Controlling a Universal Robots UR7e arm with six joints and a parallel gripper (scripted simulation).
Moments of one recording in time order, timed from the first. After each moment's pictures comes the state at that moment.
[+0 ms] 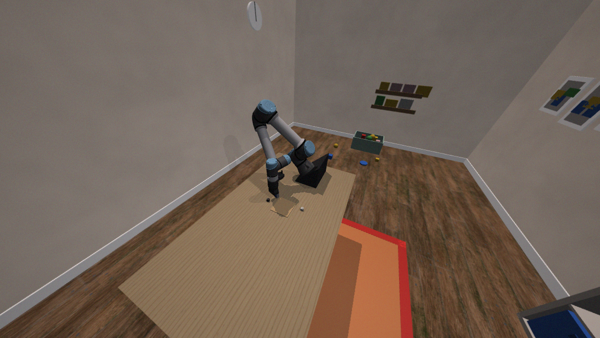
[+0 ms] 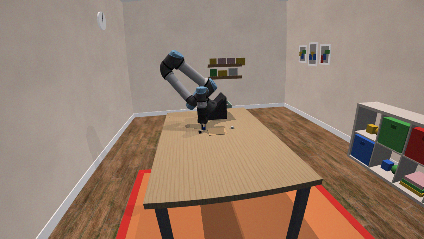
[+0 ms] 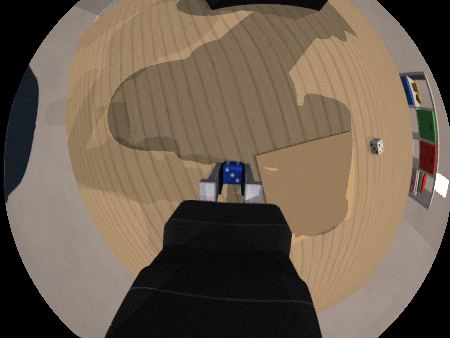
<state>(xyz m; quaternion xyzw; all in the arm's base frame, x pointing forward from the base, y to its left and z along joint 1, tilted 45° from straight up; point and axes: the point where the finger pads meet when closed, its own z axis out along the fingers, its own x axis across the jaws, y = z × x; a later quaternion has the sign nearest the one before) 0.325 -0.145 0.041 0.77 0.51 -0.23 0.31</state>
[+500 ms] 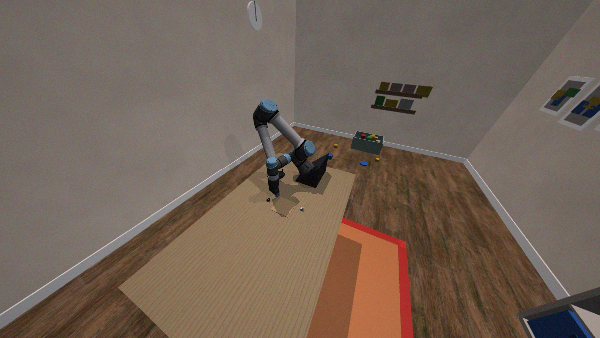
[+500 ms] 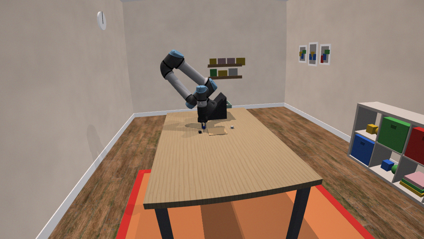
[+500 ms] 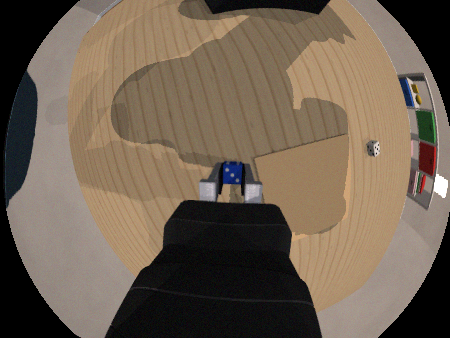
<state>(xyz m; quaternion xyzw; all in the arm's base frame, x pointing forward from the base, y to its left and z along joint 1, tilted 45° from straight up) 0.323 -0.138 0.045 0.77 0.51 -0.23 0.30</state>
